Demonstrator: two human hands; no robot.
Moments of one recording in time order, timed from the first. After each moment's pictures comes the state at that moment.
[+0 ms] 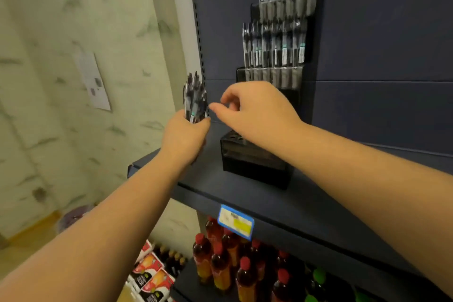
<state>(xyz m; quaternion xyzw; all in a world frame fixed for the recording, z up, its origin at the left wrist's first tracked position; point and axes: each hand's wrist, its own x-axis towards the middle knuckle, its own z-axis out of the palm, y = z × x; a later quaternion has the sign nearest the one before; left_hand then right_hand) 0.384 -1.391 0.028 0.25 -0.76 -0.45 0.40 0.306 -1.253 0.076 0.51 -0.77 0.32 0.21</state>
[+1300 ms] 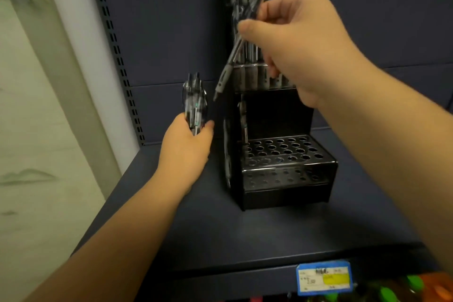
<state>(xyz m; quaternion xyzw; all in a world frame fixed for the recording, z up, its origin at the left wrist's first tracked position) 0.283 -1.495 0.012 0.01 -0.80 -0.55 0.26 0.294 -1.324 0.133 0.23 -0.74 0.56 0.29</state>
